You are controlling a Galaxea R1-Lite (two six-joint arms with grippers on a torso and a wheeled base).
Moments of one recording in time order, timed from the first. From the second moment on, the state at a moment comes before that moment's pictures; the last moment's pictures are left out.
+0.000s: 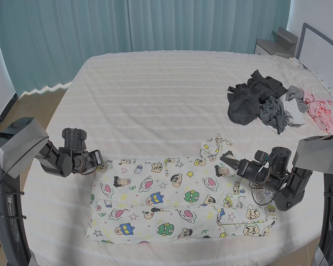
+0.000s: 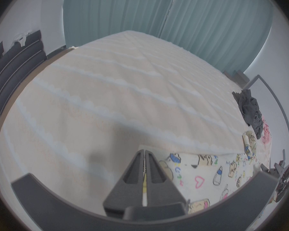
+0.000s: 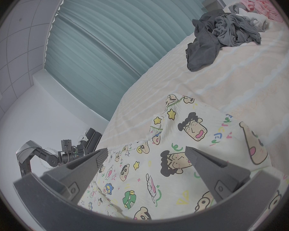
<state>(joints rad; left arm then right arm) -0.07 2.33 -1.15 -0.53 -0.03 -0.38 0.22 2.38 -0.66 -1.50 0.38 0.63</state>
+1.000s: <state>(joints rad) -0.04 2.33 -1.16 -0.47 -0.28 -0.32 0.23 2.39 -0.67 -1.49 0.38 0.62</state>
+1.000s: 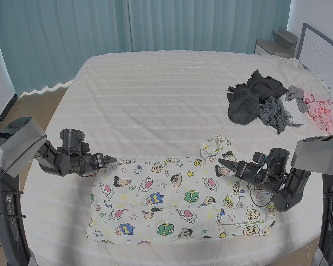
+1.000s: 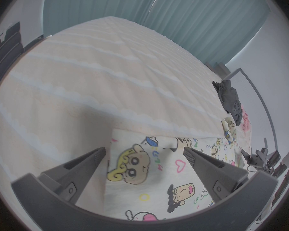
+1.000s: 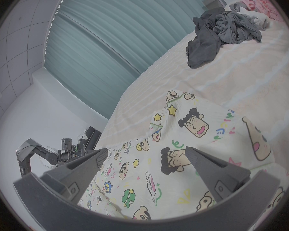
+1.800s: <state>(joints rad) -0.04 2.34 -1.12 -0.62 -0.23 -0.44 0.10 2.33 -1.08 -0.92 0.36 0.59</state>
